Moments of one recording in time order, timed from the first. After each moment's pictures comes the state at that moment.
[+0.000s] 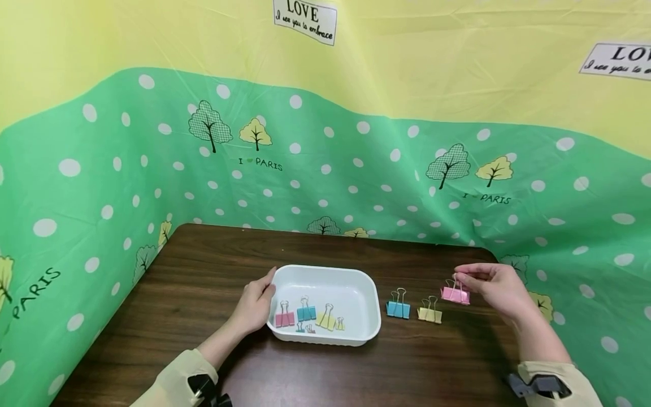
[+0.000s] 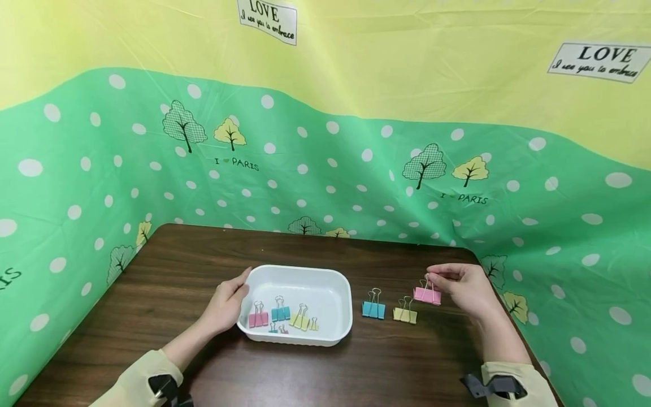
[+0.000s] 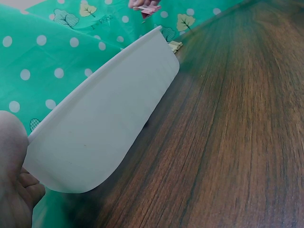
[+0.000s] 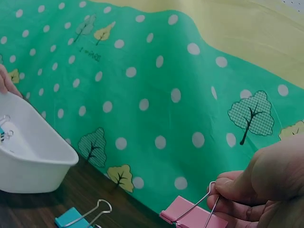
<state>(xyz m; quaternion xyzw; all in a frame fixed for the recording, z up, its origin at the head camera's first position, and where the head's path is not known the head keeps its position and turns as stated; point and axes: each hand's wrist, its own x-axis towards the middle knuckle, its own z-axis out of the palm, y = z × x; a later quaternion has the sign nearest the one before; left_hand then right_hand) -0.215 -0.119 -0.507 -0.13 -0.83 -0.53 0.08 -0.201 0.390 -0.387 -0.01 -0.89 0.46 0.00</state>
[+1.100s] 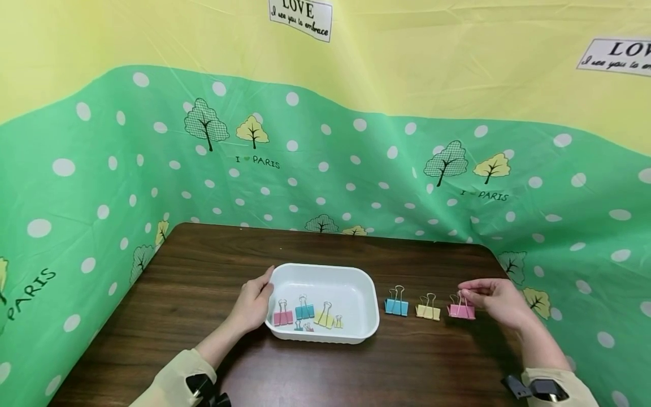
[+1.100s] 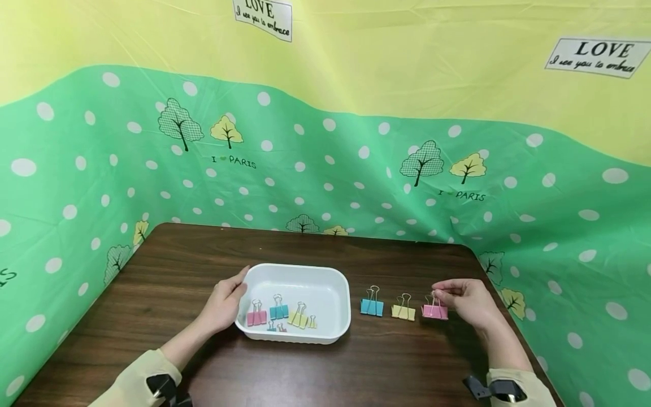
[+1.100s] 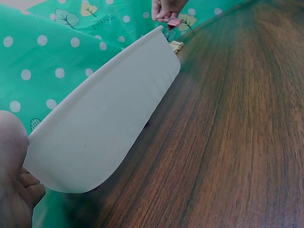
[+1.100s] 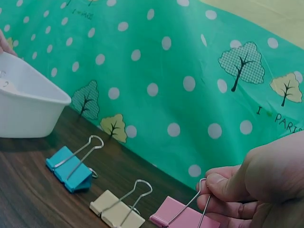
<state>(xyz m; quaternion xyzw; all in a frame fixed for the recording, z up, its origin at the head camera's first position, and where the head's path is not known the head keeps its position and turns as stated) -0.216 -0.120 -0.508 -0.13 -0.83 -0.53 0.08 -0.197 0.427 -0.429 0.00 -0.90 0.43 -0.04</state>
